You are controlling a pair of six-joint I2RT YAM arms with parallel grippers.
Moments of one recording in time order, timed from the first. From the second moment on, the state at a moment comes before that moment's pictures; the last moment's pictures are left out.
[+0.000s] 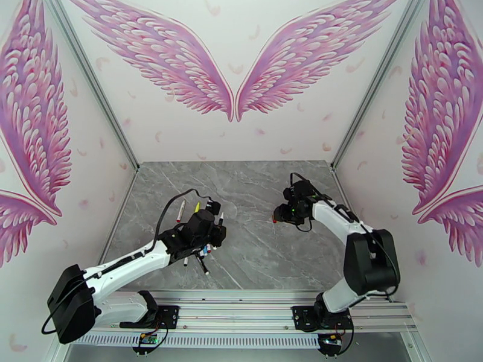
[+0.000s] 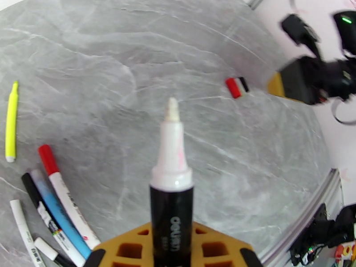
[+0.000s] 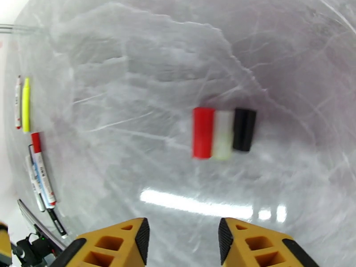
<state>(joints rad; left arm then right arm) -0.78 1.29 0.85 -0.31 -0.09 -0.55 0.17 1.52 1.06 -0.65 -0.32 0.28</state>
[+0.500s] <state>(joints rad) -0.61 1.65 1.09 -0.40 -0.23 -0.39 0.35 1.09 0.86 -0.50 -0.37 0.40</state>
